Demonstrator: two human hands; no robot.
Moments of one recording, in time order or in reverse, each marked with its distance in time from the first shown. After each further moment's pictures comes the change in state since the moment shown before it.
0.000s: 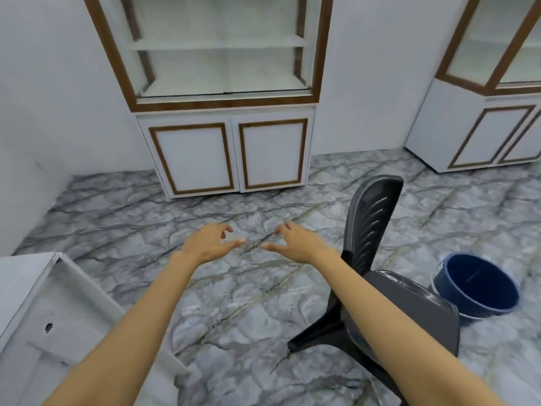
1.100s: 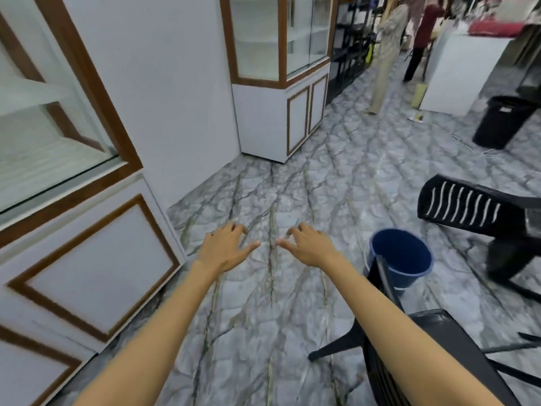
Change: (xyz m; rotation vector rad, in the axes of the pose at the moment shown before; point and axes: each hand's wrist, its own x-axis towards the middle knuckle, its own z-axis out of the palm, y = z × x) left_hand 0.611 0.253 -0.028 0.283 -0.107 0.901; right_hand 0.312 0.320 -0.187 0.192 0.317 0.909
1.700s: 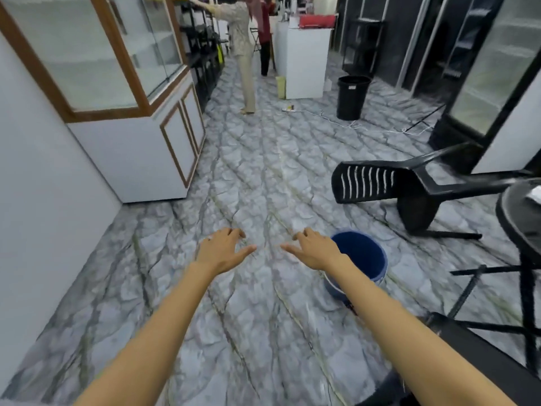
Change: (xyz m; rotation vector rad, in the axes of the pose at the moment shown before) left_hand 0.417 0.060 0.010 0.031 -0.268 0.511; right_hand 0.239 0.164 -0.080 0.139 0.093 0.566
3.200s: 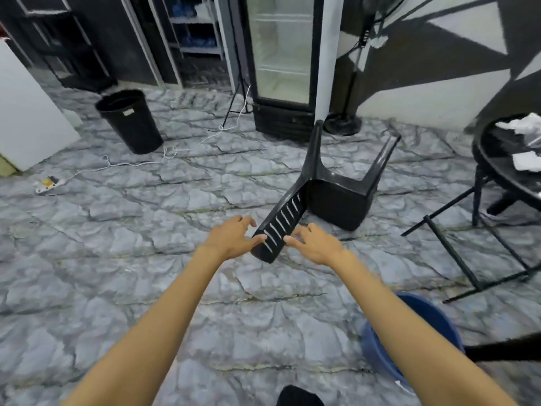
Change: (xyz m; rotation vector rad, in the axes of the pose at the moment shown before) left_hand 0.968 0.188 -0.121 0.237 -0.365 1.048; right_hand 0.672 0.291 -0.238 0.542 0.290 0.980
